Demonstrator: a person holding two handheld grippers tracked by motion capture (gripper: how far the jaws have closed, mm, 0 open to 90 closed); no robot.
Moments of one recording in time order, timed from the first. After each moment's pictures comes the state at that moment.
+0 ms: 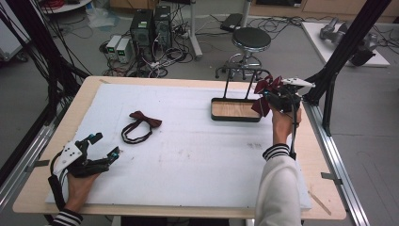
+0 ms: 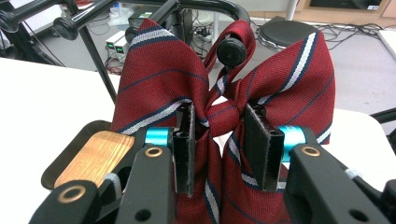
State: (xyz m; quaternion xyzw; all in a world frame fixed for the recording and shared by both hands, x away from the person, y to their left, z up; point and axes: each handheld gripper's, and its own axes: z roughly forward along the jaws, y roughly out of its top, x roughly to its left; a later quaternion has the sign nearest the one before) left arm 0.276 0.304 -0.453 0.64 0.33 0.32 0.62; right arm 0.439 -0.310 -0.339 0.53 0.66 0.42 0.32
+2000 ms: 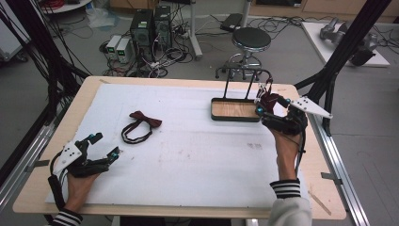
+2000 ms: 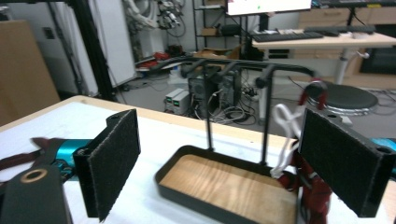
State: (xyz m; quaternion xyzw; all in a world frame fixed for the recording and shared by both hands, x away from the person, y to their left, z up) left arm 0.276 0.304 -0.453 0.64 0.32 0.32 0.62; right arm 0.343 -0.294 -0.326 0.43 0.63 0.57 0.31
